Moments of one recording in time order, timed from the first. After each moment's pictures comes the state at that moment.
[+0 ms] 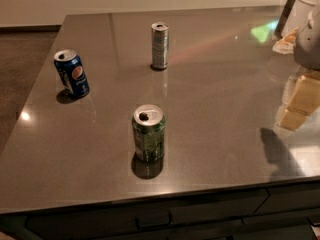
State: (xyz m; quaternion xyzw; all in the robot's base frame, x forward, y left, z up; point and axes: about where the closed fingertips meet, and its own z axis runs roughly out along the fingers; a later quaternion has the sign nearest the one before) arm 0.438 -0.217 0.977 -0.60 0.78 -0.03 0.16
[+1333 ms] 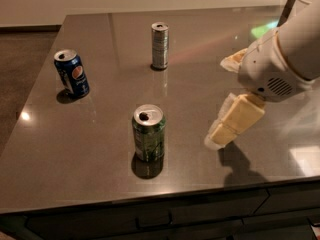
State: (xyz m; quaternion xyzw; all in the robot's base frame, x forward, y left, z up) arm 0.430 -0.111 0.954 -0.58 0.76 0.09 0.27
